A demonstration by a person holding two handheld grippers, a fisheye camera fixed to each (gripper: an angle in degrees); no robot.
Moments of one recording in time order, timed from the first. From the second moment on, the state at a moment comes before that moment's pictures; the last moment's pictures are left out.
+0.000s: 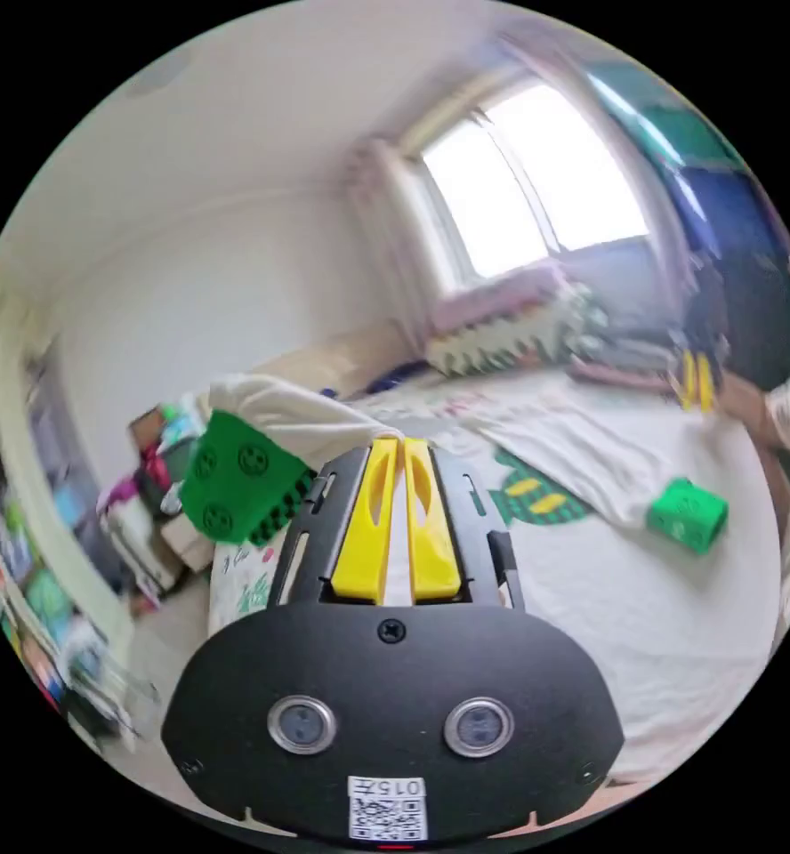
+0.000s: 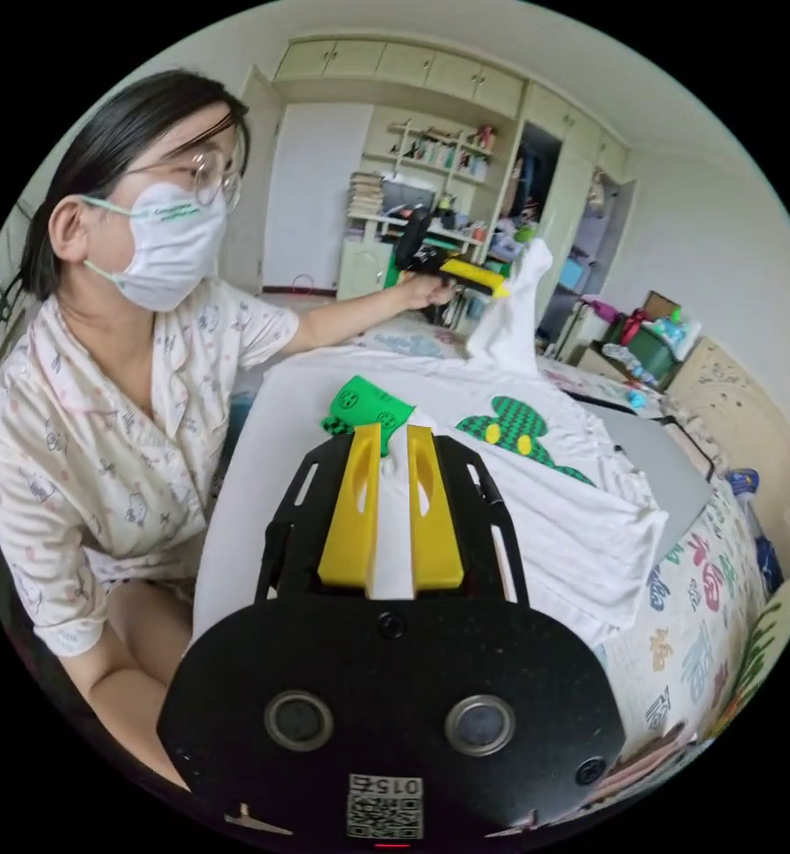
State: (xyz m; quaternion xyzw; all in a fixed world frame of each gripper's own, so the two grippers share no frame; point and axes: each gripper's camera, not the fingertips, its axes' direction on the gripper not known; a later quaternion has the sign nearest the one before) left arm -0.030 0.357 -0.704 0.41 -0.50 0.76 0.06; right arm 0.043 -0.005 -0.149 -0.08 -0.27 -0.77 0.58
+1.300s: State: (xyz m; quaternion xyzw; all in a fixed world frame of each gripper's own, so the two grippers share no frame) left arm 0.132 0.175 -0.569 0.42 -0.69 0.57 0.10; right arm 0.058 0.119 -0.249 -0.10 -0.21 -0.81 0.54
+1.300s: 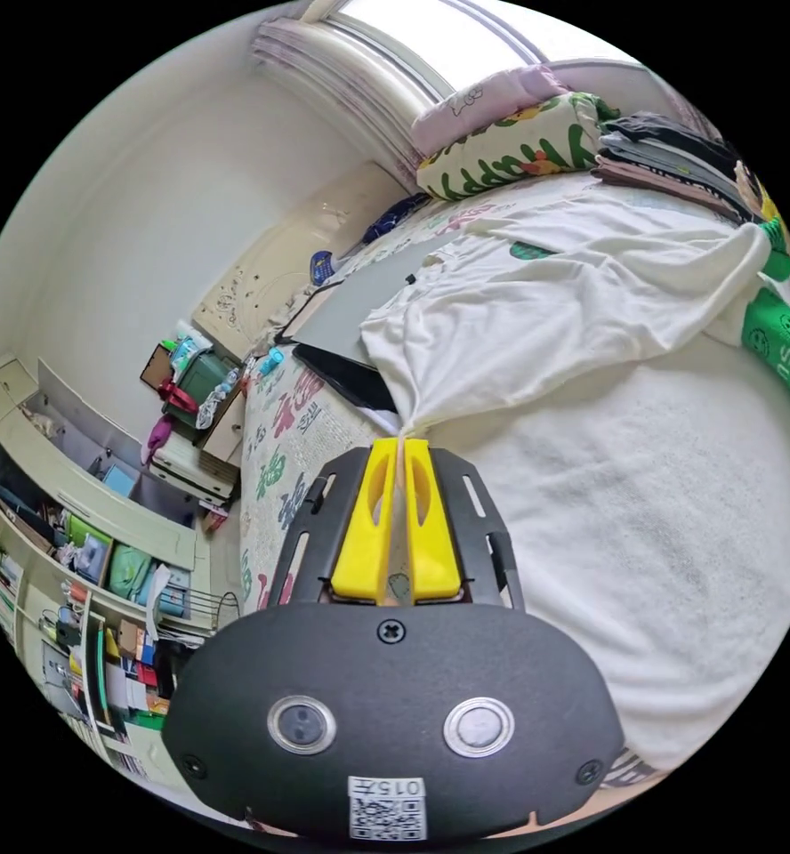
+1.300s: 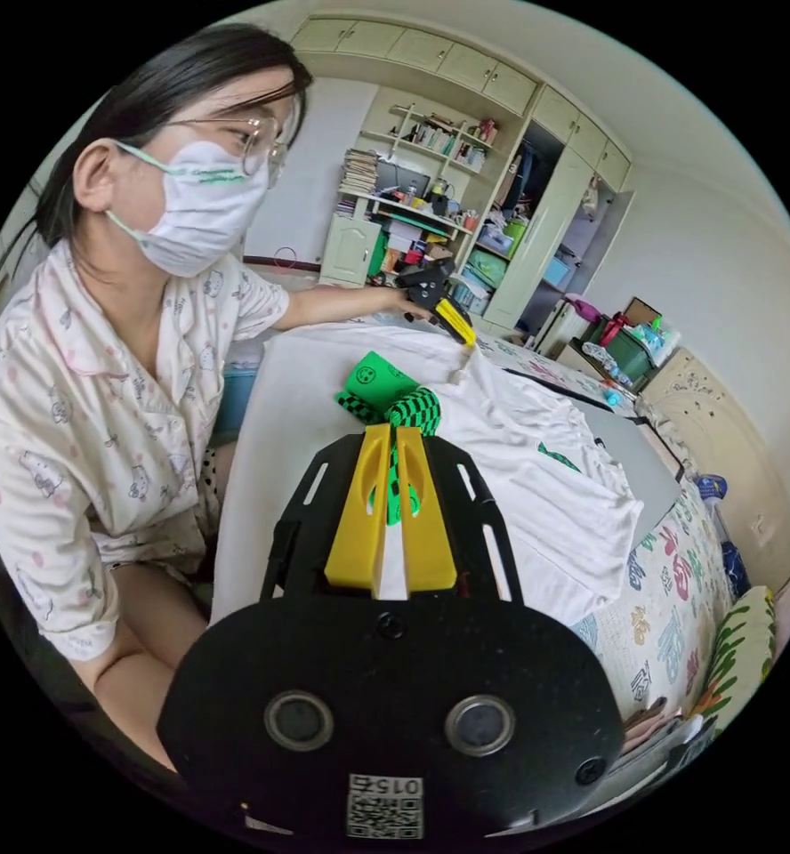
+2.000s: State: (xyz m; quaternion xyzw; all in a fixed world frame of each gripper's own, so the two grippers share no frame) left arm 0.115 0.119 -0.630 0.40 -0.71 0.57 0.14; right arm -0.077 0.109 -0.279 -0.21 -0.09 -0.55 0.80
